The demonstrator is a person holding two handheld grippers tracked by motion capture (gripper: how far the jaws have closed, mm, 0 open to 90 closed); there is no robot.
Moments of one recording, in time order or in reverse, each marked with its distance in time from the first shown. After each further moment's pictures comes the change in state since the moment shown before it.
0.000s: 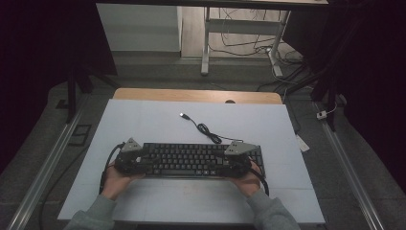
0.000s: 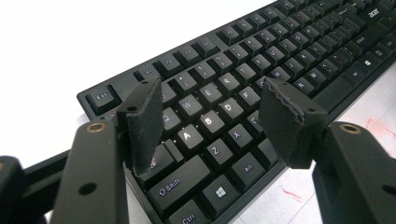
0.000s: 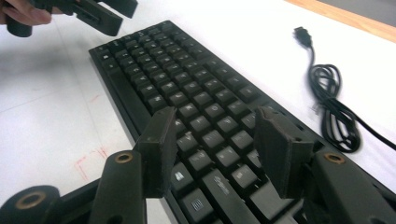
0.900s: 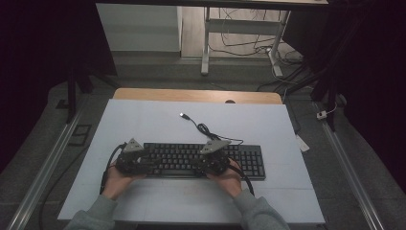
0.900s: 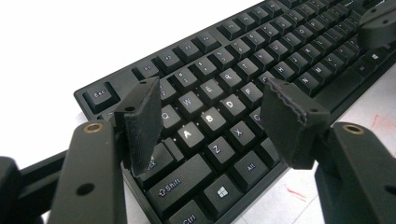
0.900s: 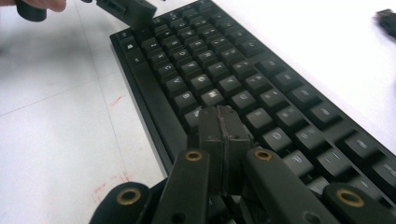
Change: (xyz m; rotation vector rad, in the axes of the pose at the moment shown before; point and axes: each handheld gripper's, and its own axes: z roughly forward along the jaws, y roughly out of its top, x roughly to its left) left arm -0.001 -0.001 0.005 0.017 0.008 0.009; right arm 0.021 0.019 0.055 0.133 0.102 -0.029
